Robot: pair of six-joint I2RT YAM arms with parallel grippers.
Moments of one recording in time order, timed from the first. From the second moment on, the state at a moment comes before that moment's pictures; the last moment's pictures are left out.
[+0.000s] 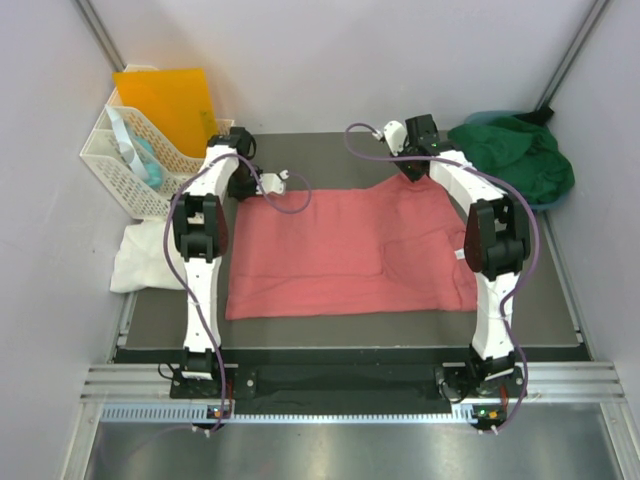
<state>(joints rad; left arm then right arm) -0.07 2.52 2.31 -1.20 0.08 1.57 0.27 2.13 1.83 -0.54 0.03 -0.57</state>
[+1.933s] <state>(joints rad) -0.05 1.89 1.53 -0.82 -0.02 1.39 0.27 1.50 1.27 -0.64 -0.03 -0.81</state>
